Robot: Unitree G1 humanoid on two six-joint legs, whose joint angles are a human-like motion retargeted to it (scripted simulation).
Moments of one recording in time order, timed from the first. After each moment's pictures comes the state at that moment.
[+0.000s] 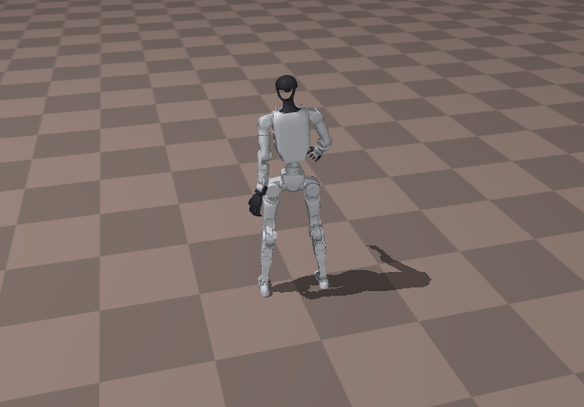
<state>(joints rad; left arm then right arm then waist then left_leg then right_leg) 0.20 0.12 0.04 1.39 -0.54 -0.14 0.32 -0.15 -0.36 0.42 0.66 -0.03 -0.07 -0.40 0.12 -0.08 0.18 0.20 0.08 0.00 0.03 -0.18 -0.21 0.09 -0.13 0.07 0.12 -0.09 0.20</state>
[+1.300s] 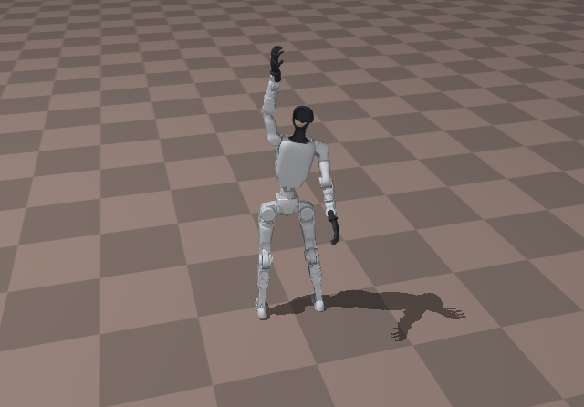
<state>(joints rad) -3.09 0.94 -1.35 1.14 -1.04 -0.13 0.37 0.77 -0.29 0.03 1.35 0.25 0.19 -0.16 -0.01 0.17 -0.06 0.16 0.06 0.00 0.00 -0.17 -0.22 0.05 -0.15 0.04 0.10 -0.09 0.26</state>
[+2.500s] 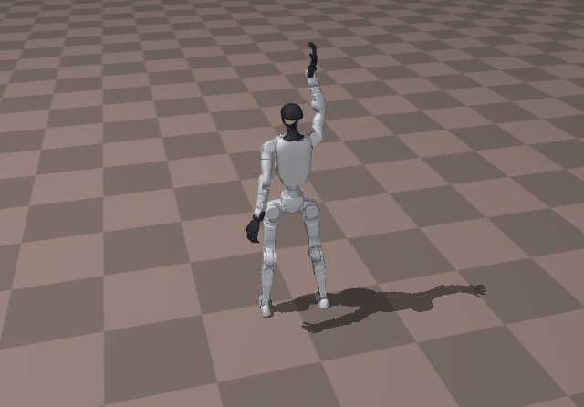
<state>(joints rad) 0.58 0.25 0.03 1.29 -0.44 -0.08 0.21 -2.74 -0.79 1.18 1.04 0.88 -0.12 -0.49 0.13 -0.05 -0.02 0.17 0.06 -0.02 0.02 -0.18 -0.25 0.08 -0.15 0.04 0.10 -0.09 0.25</state>
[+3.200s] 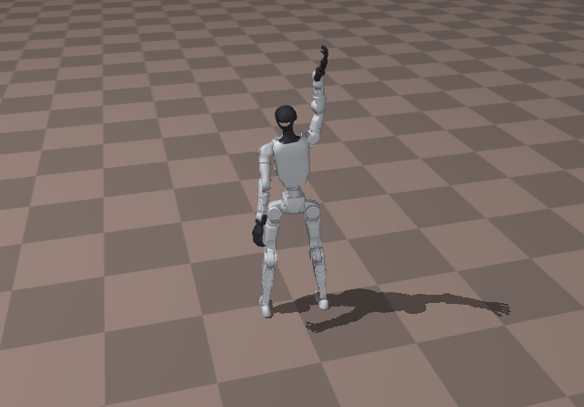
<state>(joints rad) 0.60 0.25 0.10 1.31 -0.29 -0.03 0.14 -3.08 -0.90 1.26 1.20 0.93 -0.12 -0.45 0.10 -0.15 -0.08 0.14 0.08 -0.02 0.00 -0.16 -0.25 0.04 -0.14 0.04 0.08 -0.07 0.26</state>
